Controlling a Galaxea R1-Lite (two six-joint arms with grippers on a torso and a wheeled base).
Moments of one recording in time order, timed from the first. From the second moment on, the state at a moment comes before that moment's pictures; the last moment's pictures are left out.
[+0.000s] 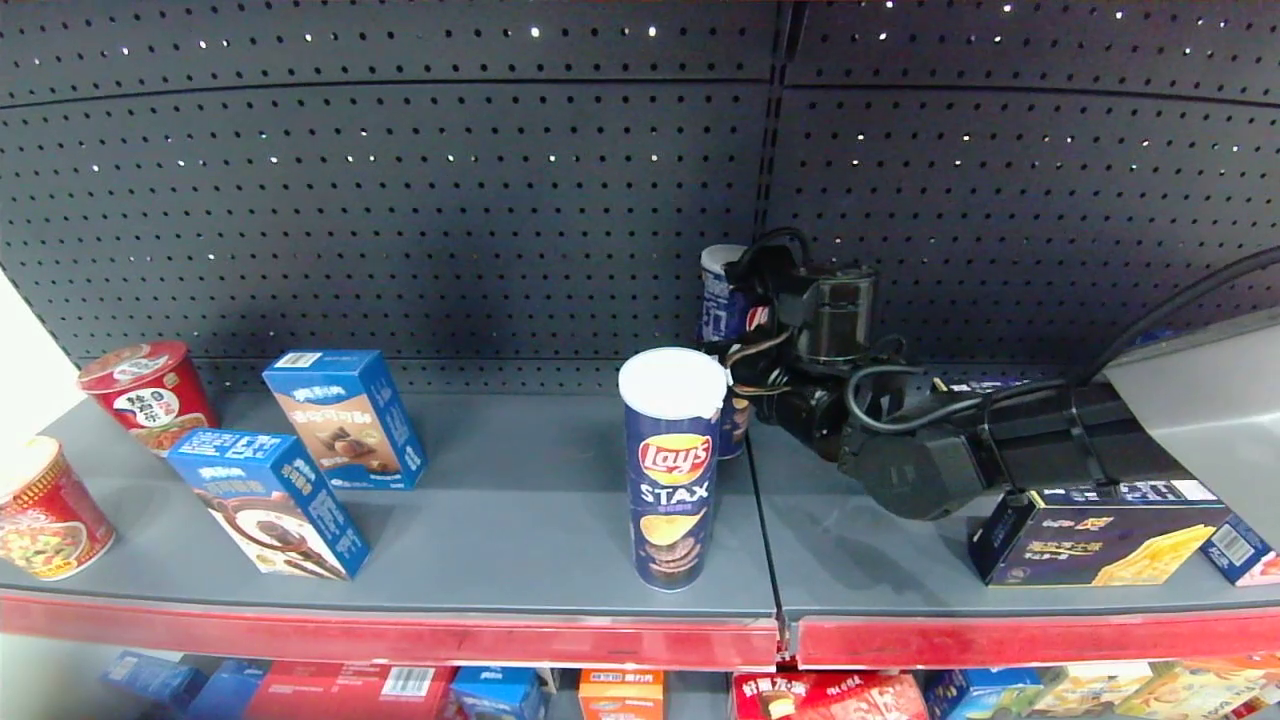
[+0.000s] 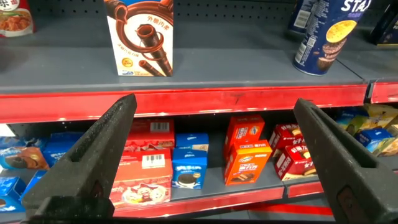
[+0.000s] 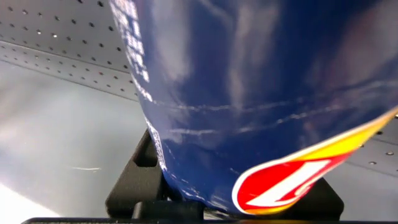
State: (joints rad) left arm 0.00 0.00 0.00 -0.06 -0.21 -0.11; right arm 0.67 2.11 -1.42 -0.63 -0.30 0.04
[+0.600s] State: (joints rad) left arm 0.00 0.00 0.00 -0.06 -0.21 -0.11; right arm 0.67 2.13 -1.43 -0.64 -0.41 0.04
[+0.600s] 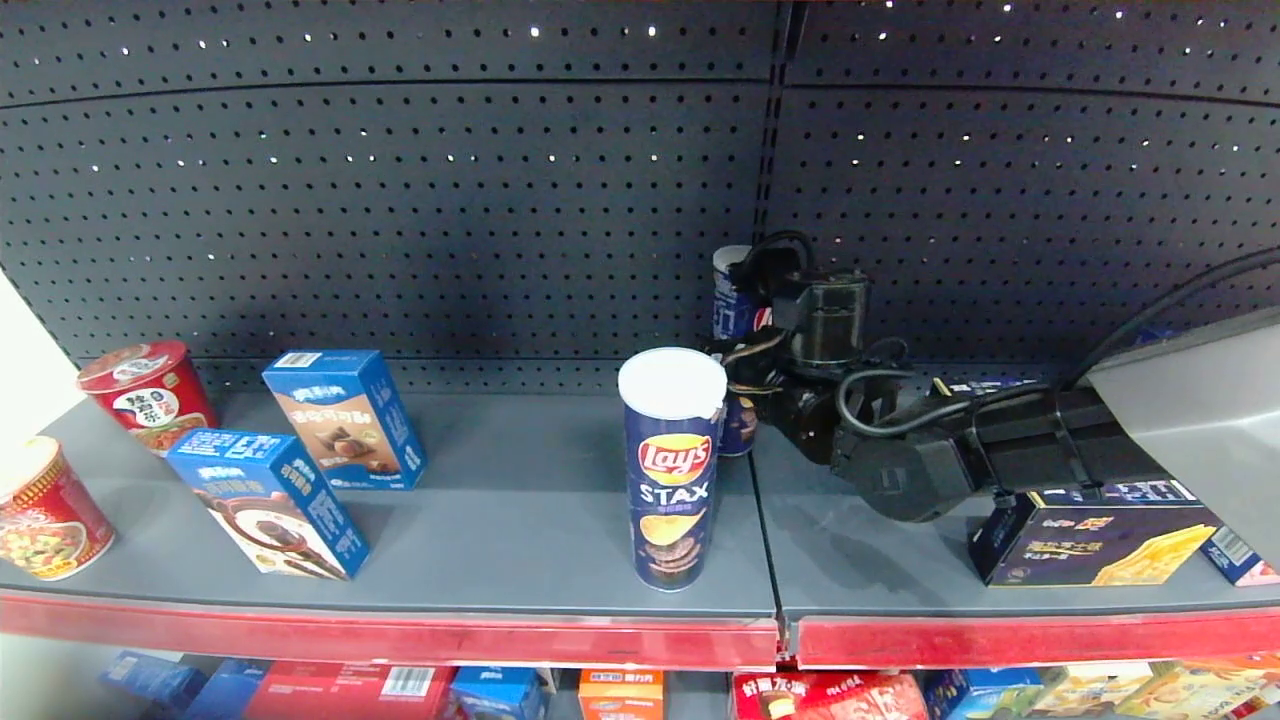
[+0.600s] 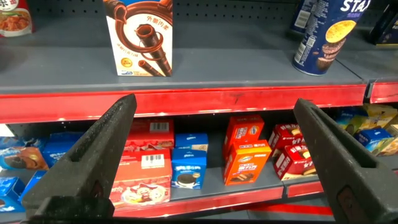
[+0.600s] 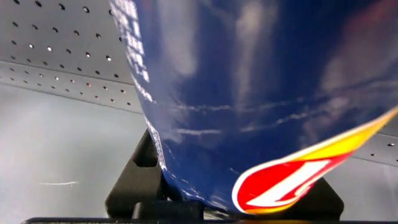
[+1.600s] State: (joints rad) left arm 0.00 0.00 0.00 -0.06 -0.21 -0.11; right arm 0.69 2.15 -1.43 -0.66 -0.48 0.04
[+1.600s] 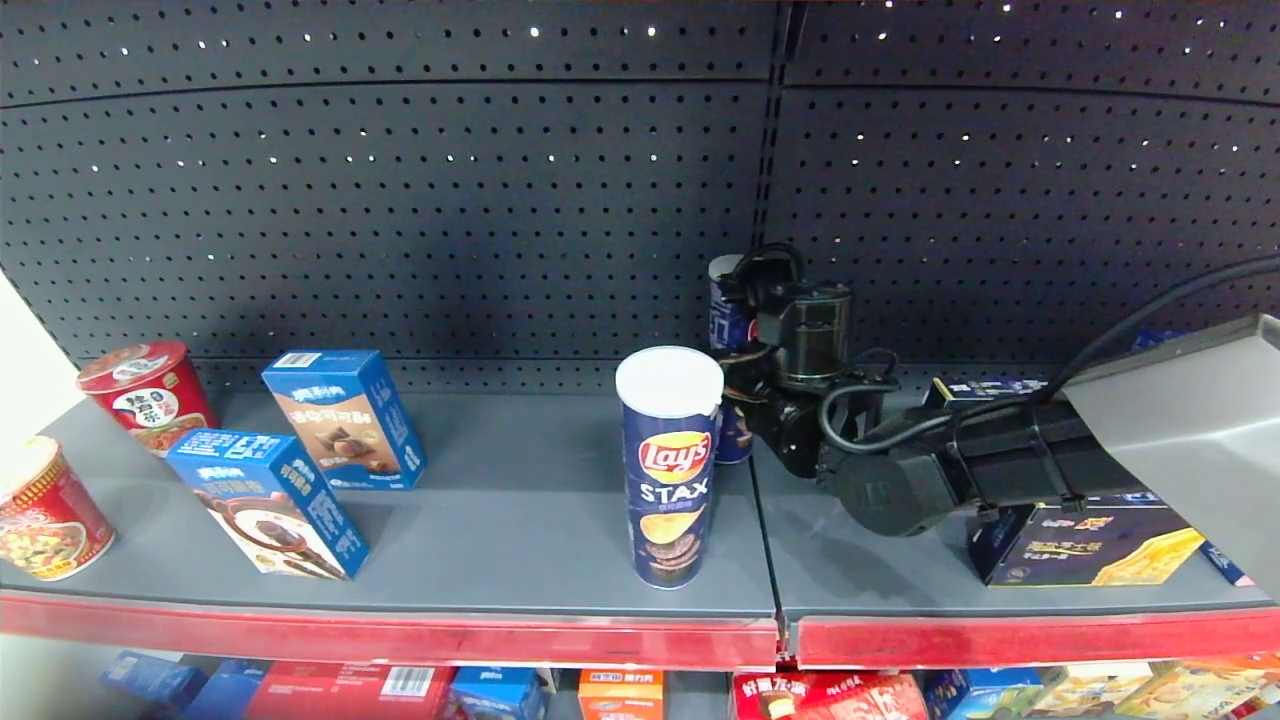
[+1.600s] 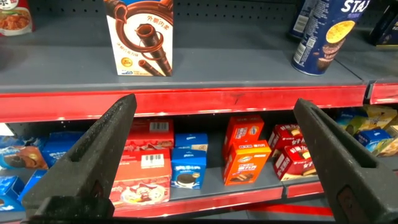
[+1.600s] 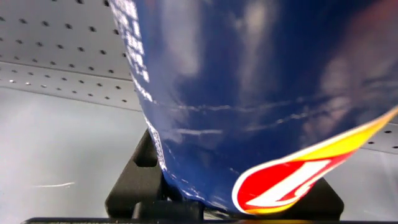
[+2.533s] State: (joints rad) left arm 0.00 0.00 0.00 -0.06 -0.21 -0.12; right arm 0.68 2.11 -1.29 -0.69 -0.47 0.04
